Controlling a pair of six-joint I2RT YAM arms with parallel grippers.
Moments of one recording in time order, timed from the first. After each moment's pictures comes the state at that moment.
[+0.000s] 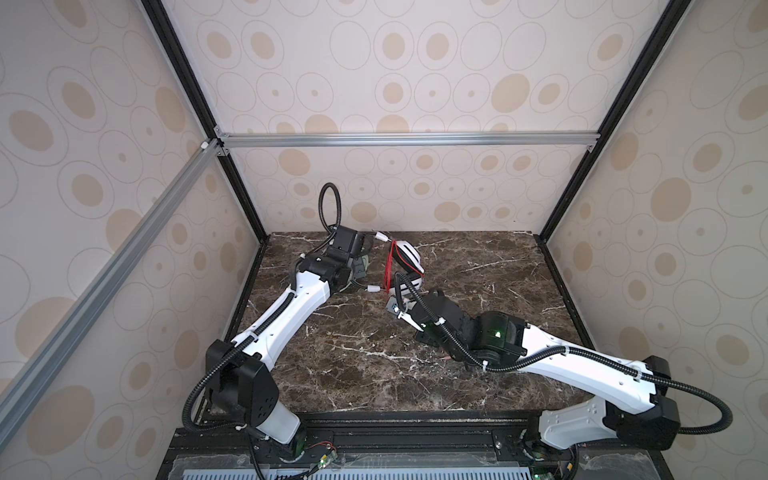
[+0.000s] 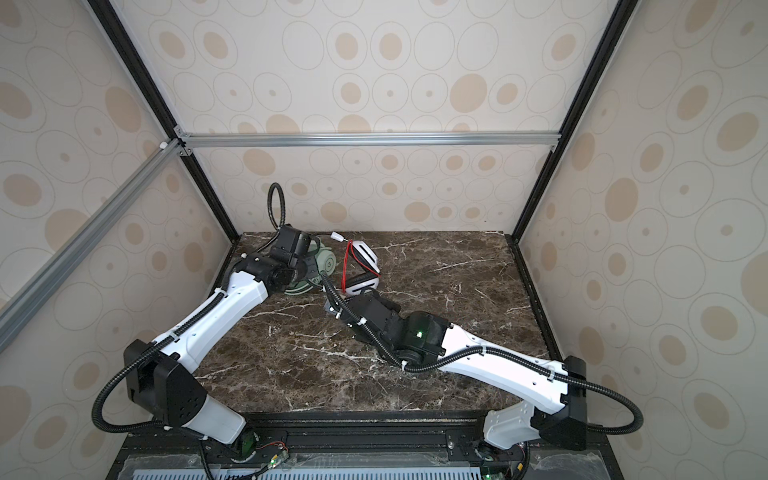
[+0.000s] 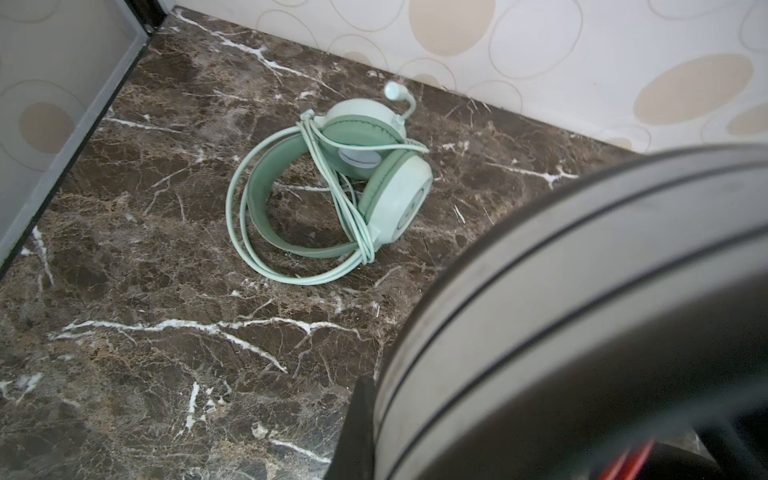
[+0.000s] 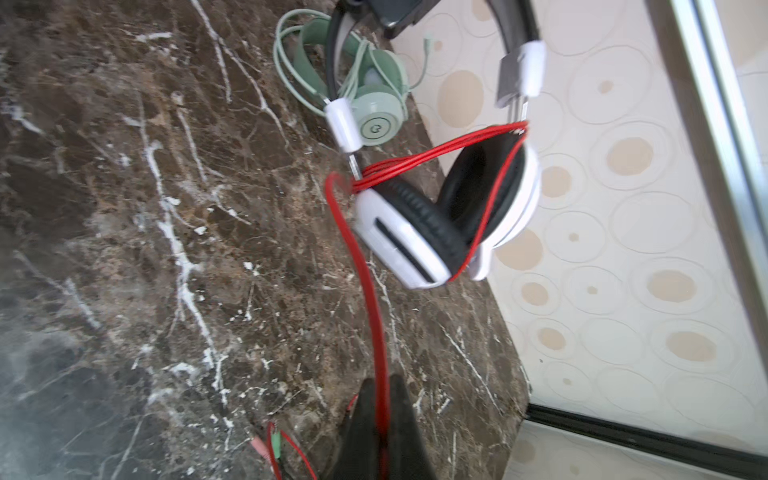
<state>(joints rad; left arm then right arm) -0.46 1.56 1.48 -0.77 -0.36 -0.59 1.16 1.37 1.42 -0.79 0.69 -0.37</state>
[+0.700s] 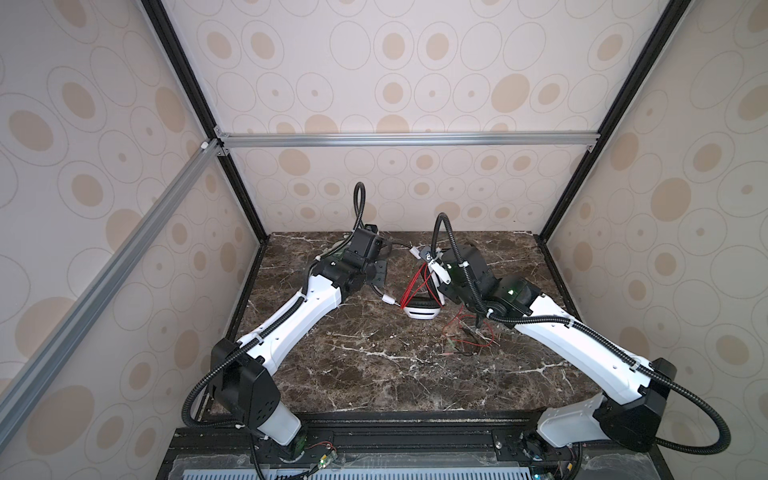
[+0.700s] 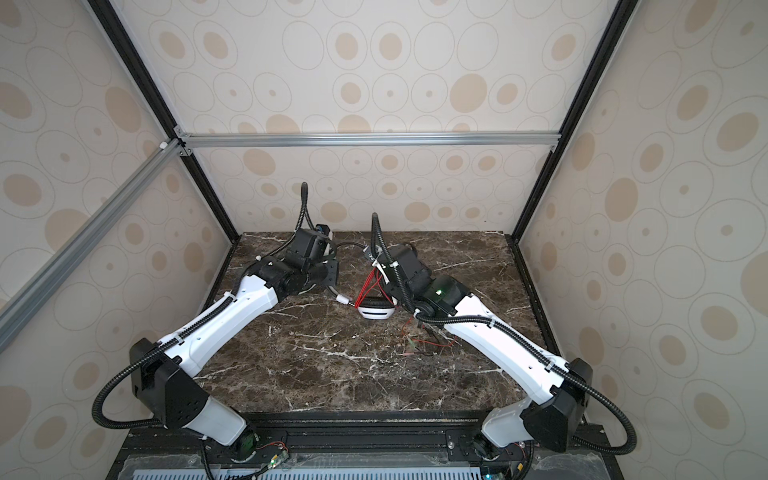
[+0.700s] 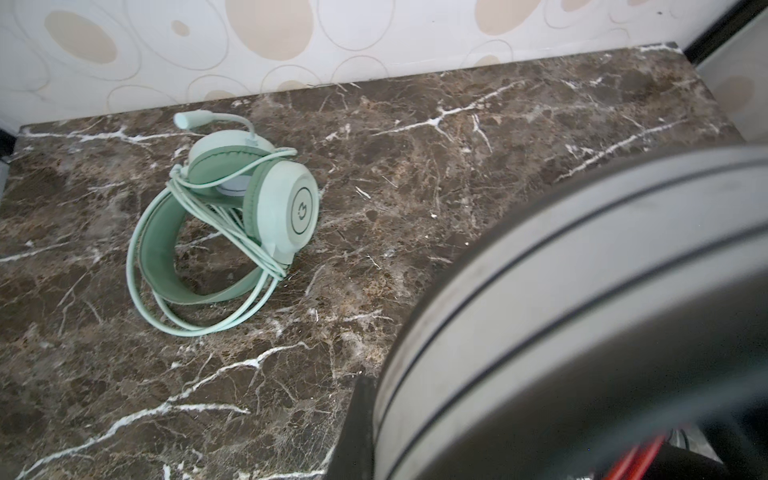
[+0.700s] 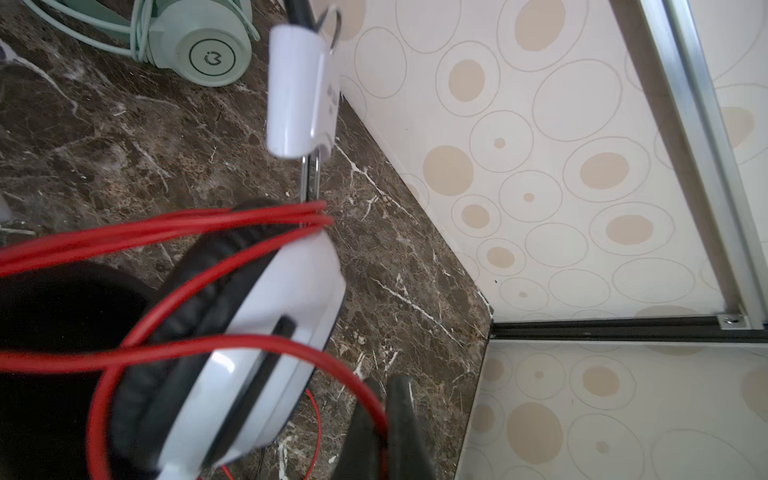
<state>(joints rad) -0.58 1.56 1.49 -0.70 -0.21 -0.29 0.77 1.40 1.46 -0.73 0.54 -0.42</state>
